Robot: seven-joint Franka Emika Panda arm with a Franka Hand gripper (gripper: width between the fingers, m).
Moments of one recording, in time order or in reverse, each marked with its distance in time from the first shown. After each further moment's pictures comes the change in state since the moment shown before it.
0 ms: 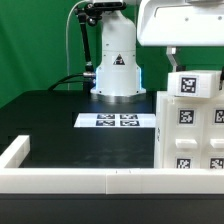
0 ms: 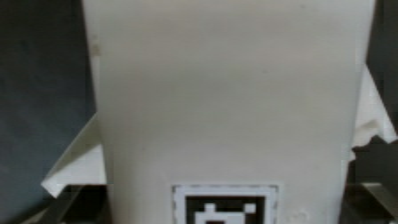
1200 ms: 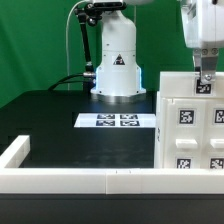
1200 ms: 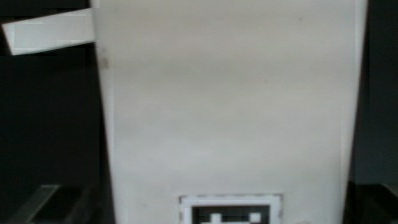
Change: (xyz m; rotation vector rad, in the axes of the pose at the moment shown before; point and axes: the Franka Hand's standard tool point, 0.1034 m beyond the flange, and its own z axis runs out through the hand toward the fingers) arm -0.002 -0.001 0.003 0.029 -0.063 0.975
